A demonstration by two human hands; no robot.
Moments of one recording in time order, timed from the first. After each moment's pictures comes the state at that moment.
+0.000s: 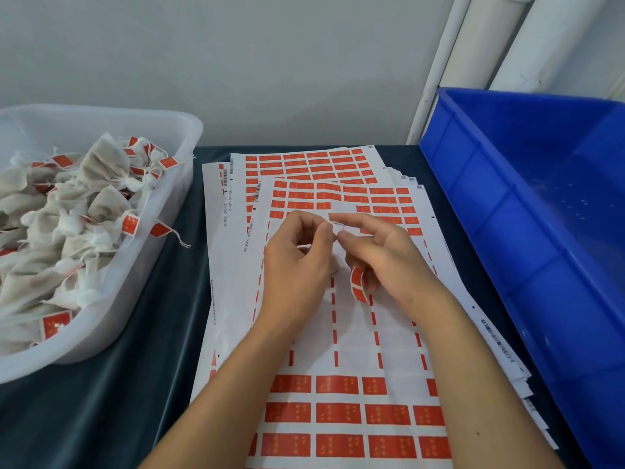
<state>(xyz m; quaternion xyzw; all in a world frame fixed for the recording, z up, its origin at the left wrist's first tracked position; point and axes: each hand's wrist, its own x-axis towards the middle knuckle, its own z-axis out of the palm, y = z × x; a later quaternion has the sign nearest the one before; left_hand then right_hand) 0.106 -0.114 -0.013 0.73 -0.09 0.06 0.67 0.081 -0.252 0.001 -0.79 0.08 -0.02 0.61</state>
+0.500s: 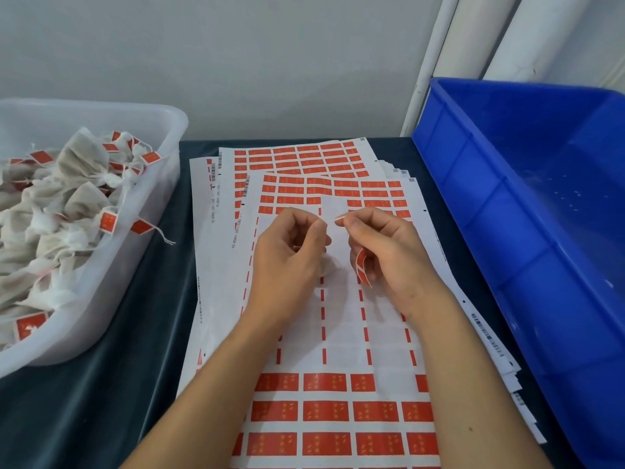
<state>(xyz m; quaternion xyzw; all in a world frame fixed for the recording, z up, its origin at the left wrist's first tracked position) 0.108 -0.114 -0.016 0.74 -0.12 0.03 0.66 0.074 -0.262 -0.007 -0.71 0.11 -0.07 0.69</state>
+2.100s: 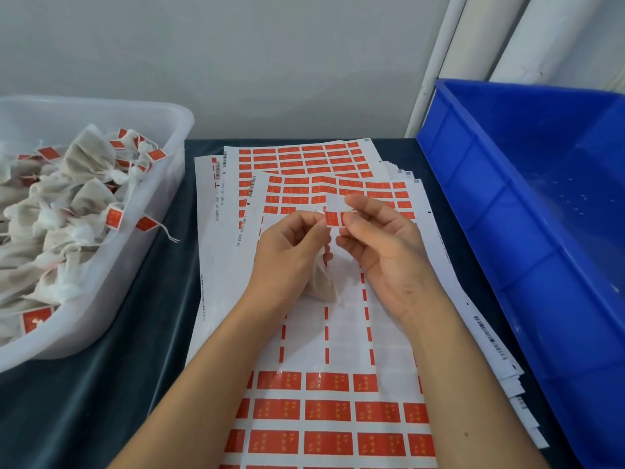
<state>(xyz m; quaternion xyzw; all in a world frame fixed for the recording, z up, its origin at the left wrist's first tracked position) 0.117 -0.108 -0.016 0.71 -0.10 -0.07 0.70 0.080 -0.254 -0.012 -0.56 0.07 -0.10 0.82</state>
